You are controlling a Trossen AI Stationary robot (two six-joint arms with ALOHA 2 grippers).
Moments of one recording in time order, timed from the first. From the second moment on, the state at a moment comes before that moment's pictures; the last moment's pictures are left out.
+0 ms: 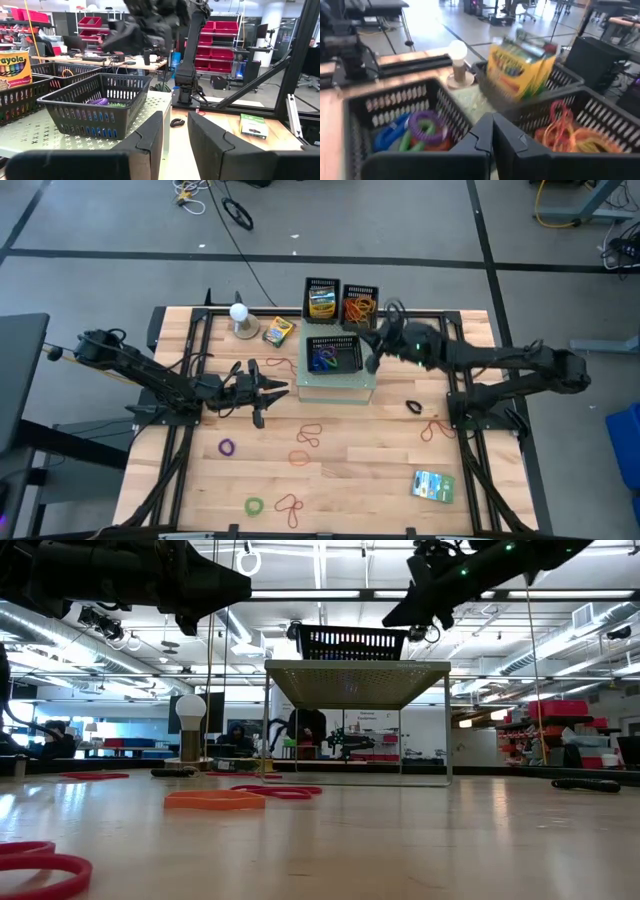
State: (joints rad) left arm -0.26 1.13 0.28 0.96 -0.47 0.01; right arm -0.26 1.16 0.78 0.10 0.26 -0.01
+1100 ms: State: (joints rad) left arm -0.26 1.13 0.28 0.96 -0.47 0.01; right arm 0.20 1.16 0.42 0.56 0.54 0.17
